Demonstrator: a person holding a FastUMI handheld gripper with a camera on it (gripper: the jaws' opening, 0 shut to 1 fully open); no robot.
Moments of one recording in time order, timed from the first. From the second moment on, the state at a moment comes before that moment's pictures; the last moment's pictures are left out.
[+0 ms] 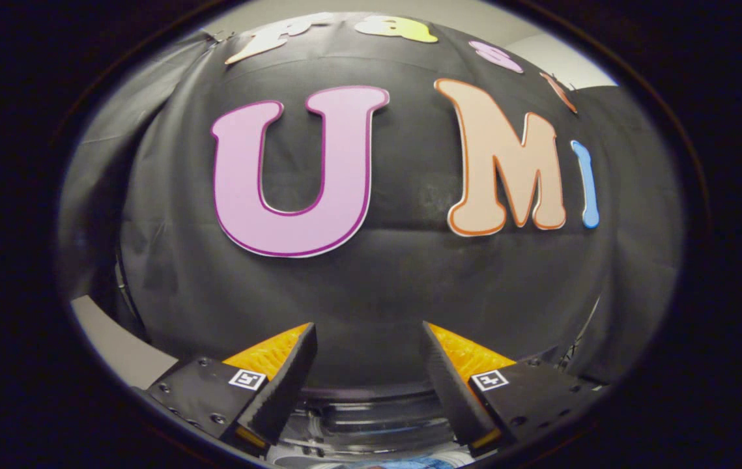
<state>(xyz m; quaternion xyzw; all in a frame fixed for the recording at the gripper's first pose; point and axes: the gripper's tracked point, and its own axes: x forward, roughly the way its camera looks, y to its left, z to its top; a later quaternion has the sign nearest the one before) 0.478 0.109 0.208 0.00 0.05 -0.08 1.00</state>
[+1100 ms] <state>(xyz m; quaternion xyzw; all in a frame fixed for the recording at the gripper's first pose) 0.275 0.104 0.119 -0.03 0.06 -0.04 1.00</state>
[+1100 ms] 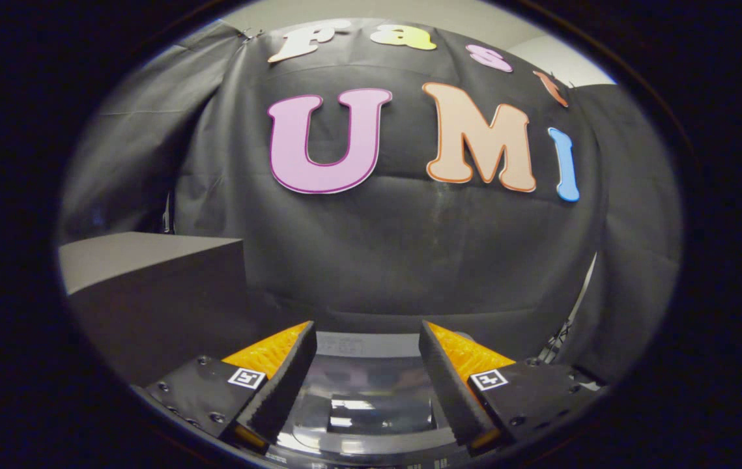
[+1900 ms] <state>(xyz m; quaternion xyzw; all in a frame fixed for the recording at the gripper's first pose) 0.115 0.022 0.093 -0.03 -0.01 -0.01 1.00</state>
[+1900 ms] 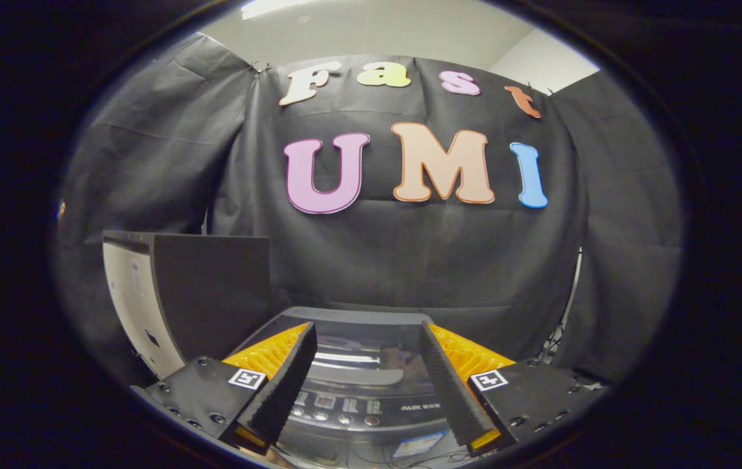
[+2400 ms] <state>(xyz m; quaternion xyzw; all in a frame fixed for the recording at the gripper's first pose) 0.038 0.002 0.026 0.00 0.00 0.01 1.00</state>
